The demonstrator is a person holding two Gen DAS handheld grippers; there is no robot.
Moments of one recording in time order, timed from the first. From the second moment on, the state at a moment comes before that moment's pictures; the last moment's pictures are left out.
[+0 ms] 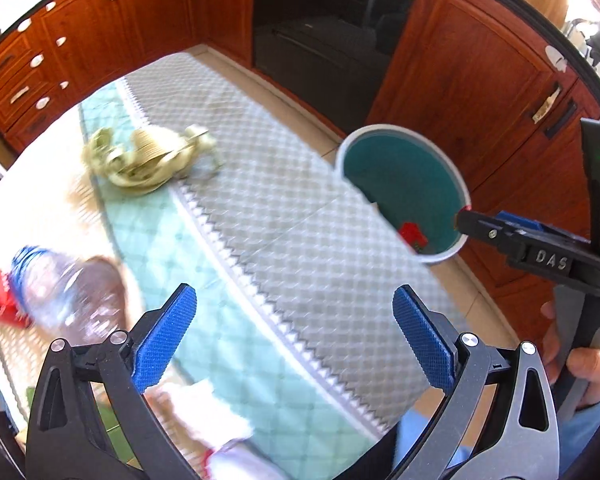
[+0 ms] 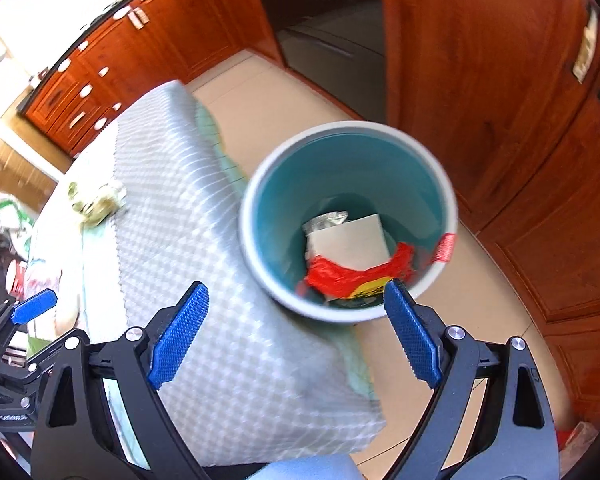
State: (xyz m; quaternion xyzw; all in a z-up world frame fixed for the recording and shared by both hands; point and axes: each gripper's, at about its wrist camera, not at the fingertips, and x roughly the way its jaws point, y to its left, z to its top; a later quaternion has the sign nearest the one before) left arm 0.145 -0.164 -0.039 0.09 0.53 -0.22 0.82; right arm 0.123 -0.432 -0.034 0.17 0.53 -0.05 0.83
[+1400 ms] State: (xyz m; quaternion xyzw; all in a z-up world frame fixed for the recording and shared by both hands) left arm 0.035 0.042 -0.090 -0.09 0.48 -0.11 0.86; right arm 0.047 -0.204 -0.047 0.02 0.60 0.12 0.79
